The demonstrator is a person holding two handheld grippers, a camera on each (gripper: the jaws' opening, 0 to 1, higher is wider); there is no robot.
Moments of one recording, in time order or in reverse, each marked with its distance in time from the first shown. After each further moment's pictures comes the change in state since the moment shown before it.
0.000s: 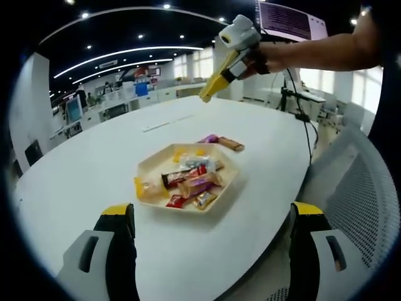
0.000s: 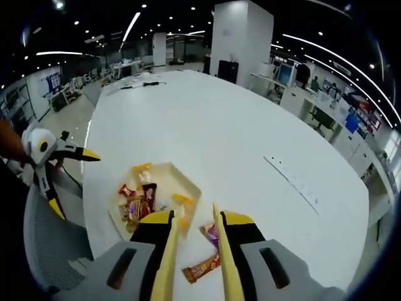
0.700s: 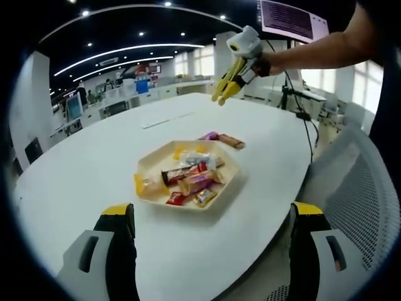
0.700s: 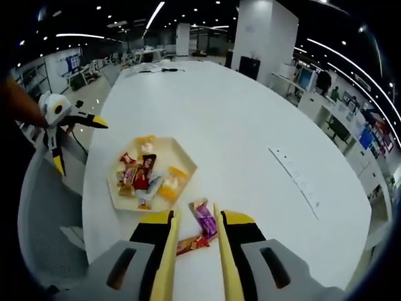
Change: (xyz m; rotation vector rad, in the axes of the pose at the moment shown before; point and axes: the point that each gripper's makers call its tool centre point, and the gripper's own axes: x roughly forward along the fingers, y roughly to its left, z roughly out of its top) left arm 0.001 0.001 -0.005 -0.008 0.022 0.002; right arm -0.004 -0.023 -0.039 -0.148 0.048 0.121
